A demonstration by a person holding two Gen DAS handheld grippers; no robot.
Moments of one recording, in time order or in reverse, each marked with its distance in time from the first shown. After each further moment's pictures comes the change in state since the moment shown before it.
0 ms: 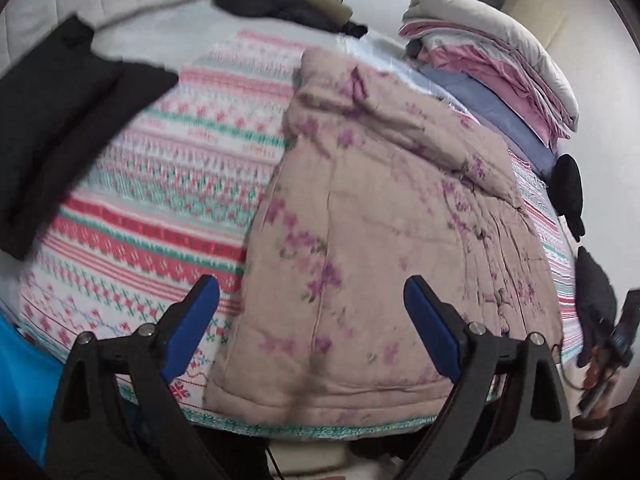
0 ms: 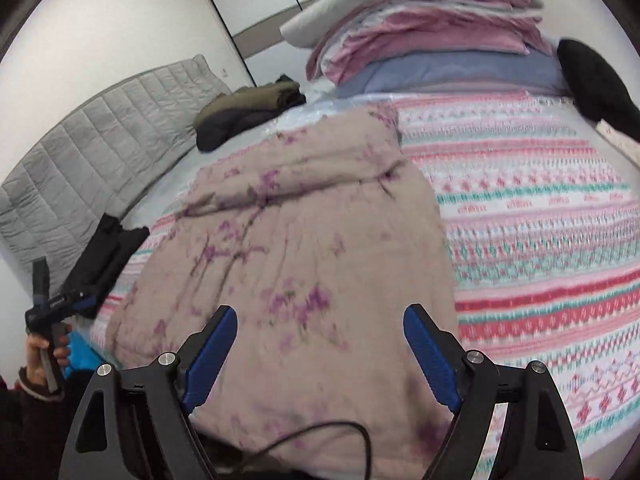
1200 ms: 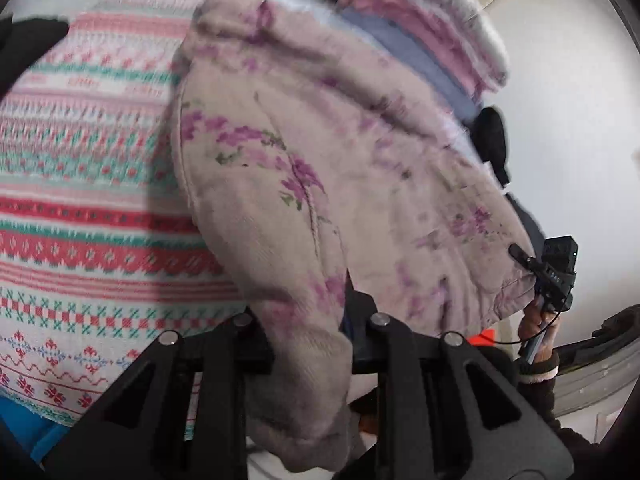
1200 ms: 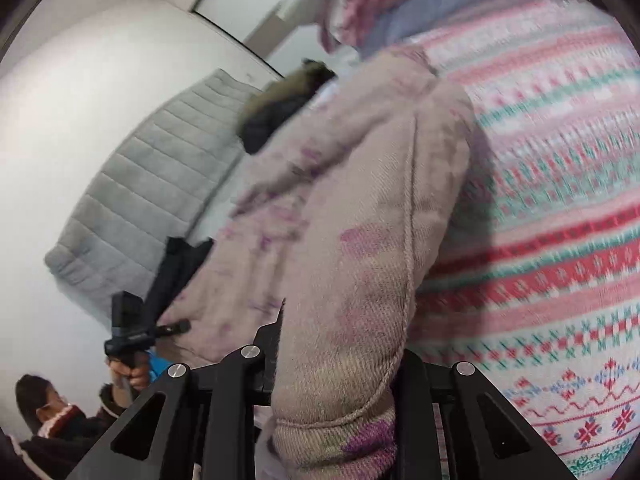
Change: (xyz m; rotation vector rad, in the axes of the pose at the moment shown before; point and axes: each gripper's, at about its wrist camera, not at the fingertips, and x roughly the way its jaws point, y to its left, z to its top) left arm 0.019 -0.047 -0.013 0.109 0.140 -0.362; right arm 0.039 -0.008 -0.012 0.197 0.015 0.338
